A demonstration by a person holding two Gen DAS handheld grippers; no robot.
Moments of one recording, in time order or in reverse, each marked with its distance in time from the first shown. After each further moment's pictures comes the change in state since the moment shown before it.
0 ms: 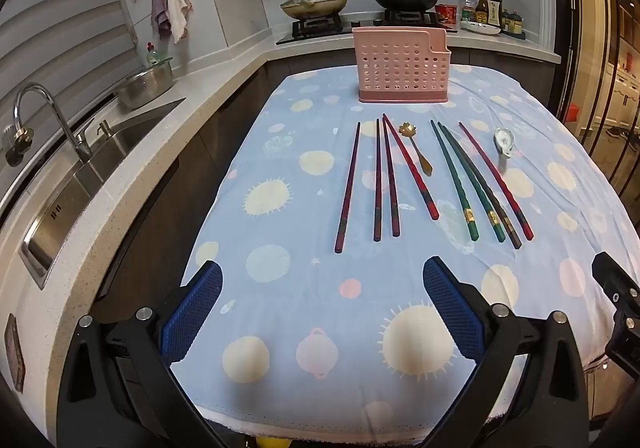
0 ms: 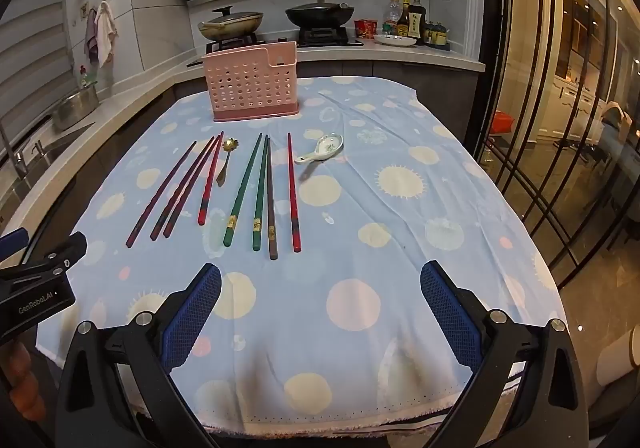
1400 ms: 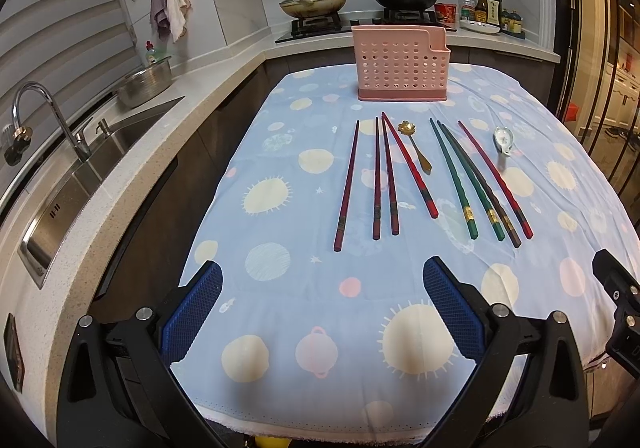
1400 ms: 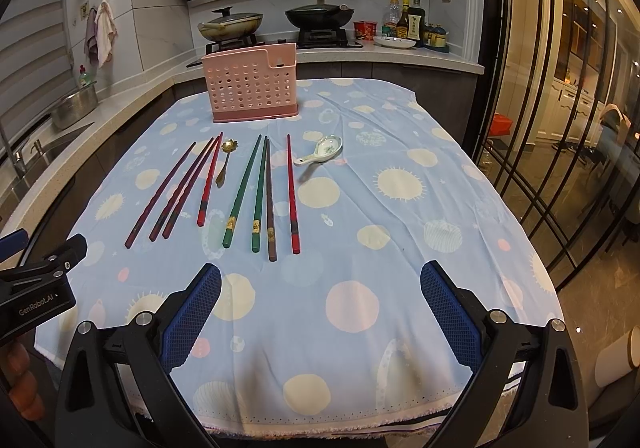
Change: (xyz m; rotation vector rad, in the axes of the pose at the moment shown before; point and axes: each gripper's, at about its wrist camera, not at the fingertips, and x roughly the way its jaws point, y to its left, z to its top) left arm -0.002 0.002 -0.003 0.004 -0.002 -0.002; right arm 0.000 0.001 0.001 -0.003 -0.004 -0.003
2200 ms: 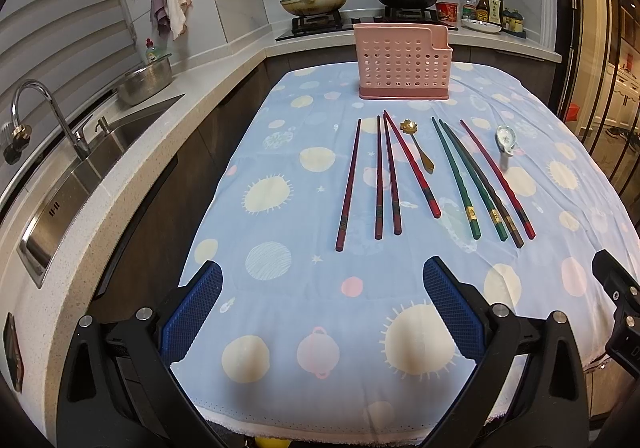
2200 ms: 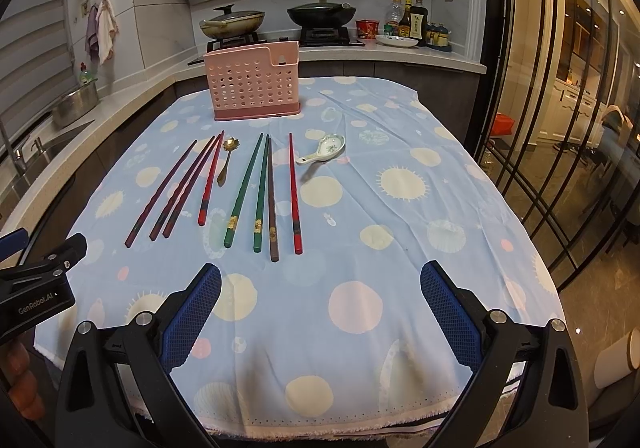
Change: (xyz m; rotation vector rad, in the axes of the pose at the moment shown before) left arm 0.005 -0.004 0.000 -0.004 0.004 0.003; right arm 0.000 0.002 0.001 -0.002 0.003 0.001
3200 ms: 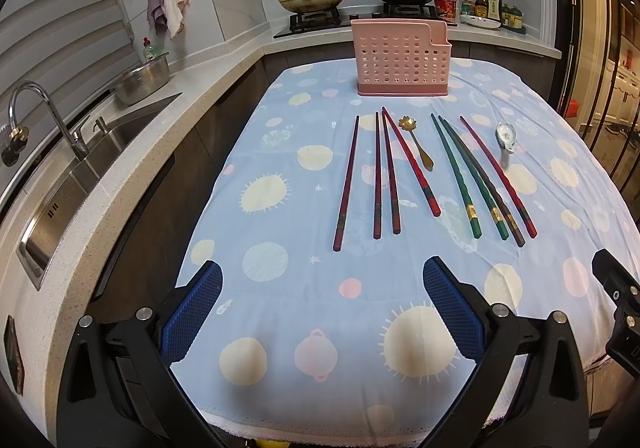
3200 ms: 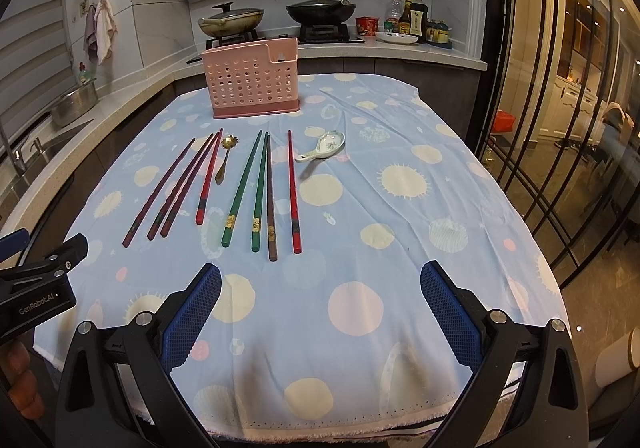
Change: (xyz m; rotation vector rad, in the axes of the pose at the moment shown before) left arm 0.007 -0.003 -0.003 0.002 0.012 -0.001; right arm 0.010 0.002 0.001 -0.001 0.008 0.000
